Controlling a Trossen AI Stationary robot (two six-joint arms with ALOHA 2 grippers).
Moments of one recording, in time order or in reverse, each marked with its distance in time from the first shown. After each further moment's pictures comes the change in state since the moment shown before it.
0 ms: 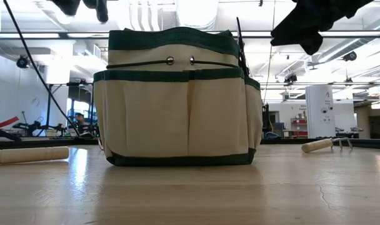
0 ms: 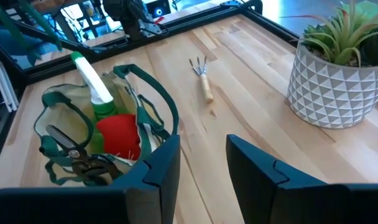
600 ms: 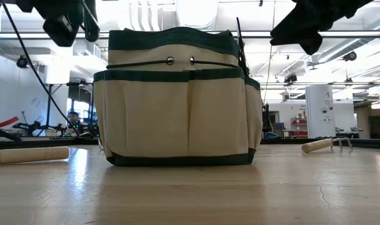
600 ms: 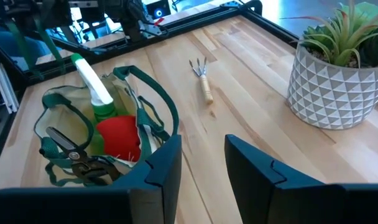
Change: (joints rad) left arm 0.004 0.028 -0.193 0.290 0.071 -0.152; right arm -0.002 0.001 0.000 0.005 0.000 0.000
